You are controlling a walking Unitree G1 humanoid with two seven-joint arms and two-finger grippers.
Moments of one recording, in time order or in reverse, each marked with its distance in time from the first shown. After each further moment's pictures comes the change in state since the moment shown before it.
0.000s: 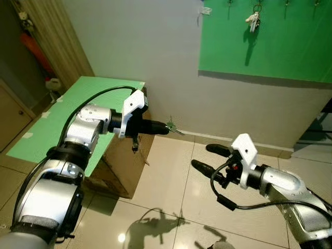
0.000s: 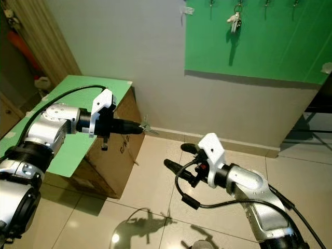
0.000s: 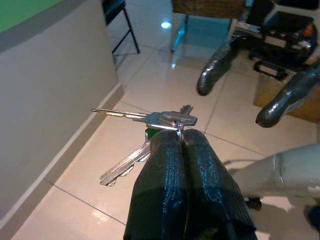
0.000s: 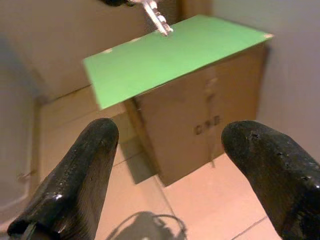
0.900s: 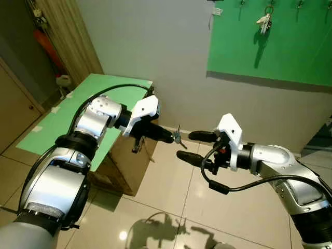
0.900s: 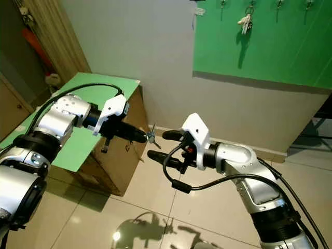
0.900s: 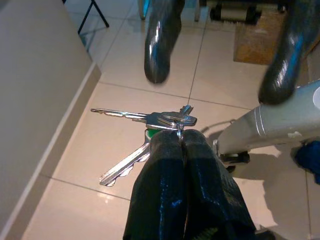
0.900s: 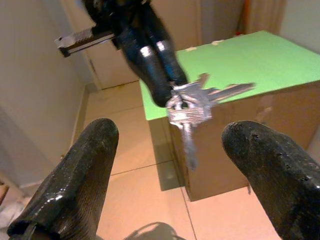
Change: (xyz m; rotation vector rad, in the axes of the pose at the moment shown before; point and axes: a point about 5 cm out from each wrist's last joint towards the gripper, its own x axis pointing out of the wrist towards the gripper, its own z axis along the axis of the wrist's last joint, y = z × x) left arm 0.016 -0.001 0.015 0.163 0.134 -0.176; right arm 0.026 0.005 0.043 -0.054 0.003 0.197
